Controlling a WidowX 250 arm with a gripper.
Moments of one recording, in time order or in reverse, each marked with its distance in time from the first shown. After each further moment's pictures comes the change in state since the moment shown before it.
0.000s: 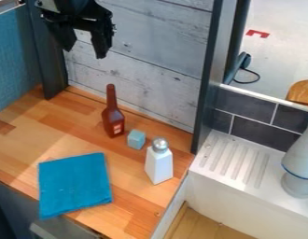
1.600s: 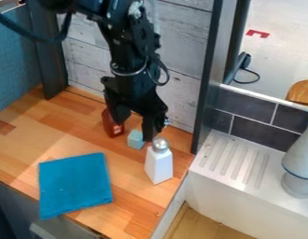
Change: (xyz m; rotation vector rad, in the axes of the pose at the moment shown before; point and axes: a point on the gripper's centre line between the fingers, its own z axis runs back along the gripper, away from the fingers) arm -0.067 -0.094 -0.060 -0.072 0.169 -0.312
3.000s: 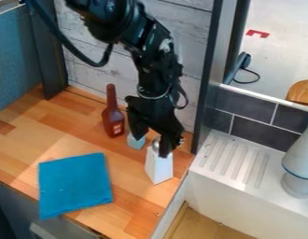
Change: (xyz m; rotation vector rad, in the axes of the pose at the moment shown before) arm 0.020 -0.014 -0.048 0.008 0.050 -0.069
